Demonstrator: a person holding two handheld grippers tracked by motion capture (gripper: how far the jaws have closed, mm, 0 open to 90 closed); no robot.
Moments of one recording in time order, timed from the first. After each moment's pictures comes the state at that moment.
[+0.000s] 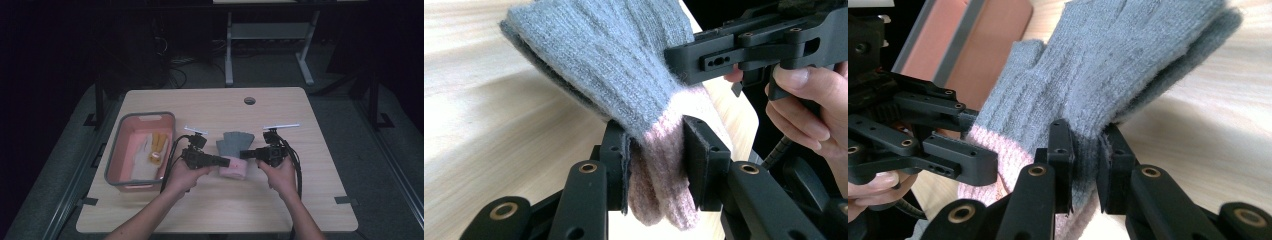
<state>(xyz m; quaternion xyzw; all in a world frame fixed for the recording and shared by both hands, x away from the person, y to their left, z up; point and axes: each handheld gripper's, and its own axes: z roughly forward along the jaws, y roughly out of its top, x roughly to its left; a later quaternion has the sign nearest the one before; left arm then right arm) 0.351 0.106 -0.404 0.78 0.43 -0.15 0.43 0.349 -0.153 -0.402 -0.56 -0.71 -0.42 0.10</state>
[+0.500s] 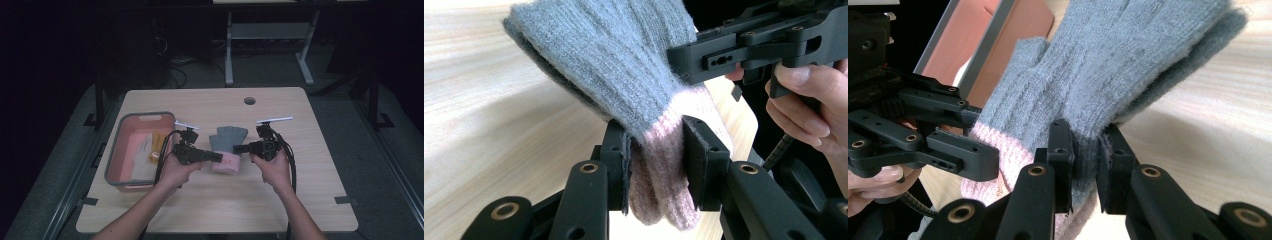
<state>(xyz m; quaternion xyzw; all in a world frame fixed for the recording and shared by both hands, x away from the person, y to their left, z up) 0.355 0.126 -0.388 0.77 0.43 -0.14 0.44 0.359 -0.136 -0.386 -0.54 -0.72 -0.42 0.10</state>
